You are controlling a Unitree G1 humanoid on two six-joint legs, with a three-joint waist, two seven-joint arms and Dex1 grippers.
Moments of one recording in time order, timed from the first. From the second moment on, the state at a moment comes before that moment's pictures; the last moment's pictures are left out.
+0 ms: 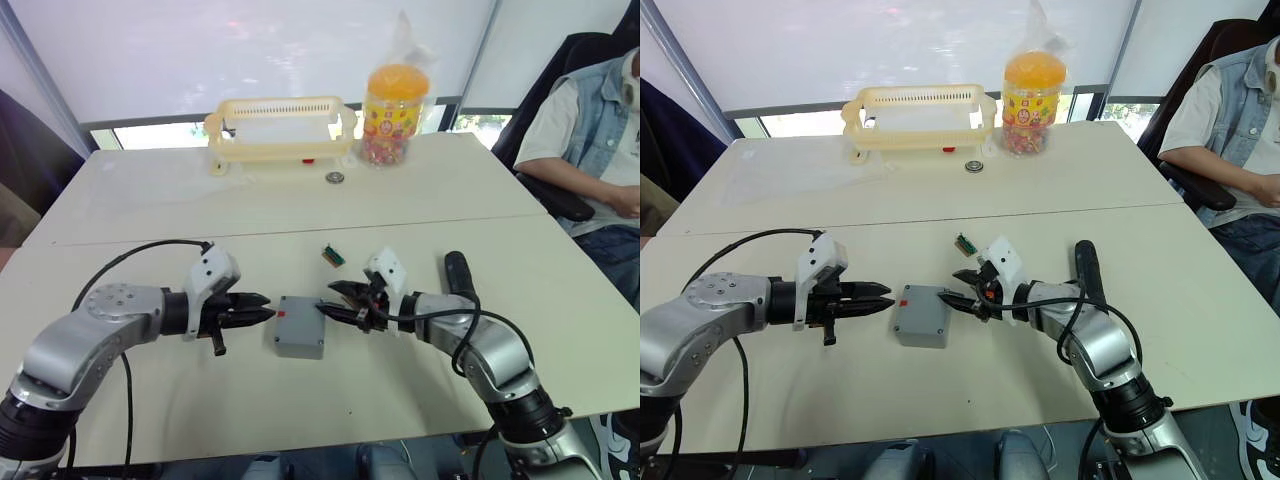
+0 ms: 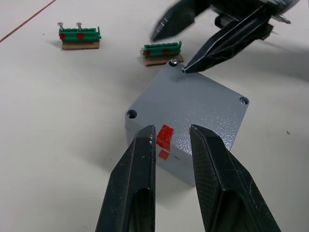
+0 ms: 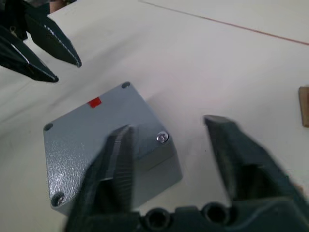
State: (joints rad) left arm -0.32 0.86 0.02 -0.45 -0.62 0.82 -0.90; right arm -0.44 -0.43 0.20 -0.30 0.39 0.73 0.69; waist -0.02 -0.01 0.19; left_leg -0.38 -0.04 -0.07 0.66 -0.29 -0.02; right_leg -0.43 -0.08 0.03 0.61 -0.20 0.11
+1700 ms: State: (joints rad) left arm -0.44 0.65 -0.23 -0.53 -0.53 0.71 -0.91; right arm -0.77 -1.00 0.16 0.24 0.99 1.61 0.20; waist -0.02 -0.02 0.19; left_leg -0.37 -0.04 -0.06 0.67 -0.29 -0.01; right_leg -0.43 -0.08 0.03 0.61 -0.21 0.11
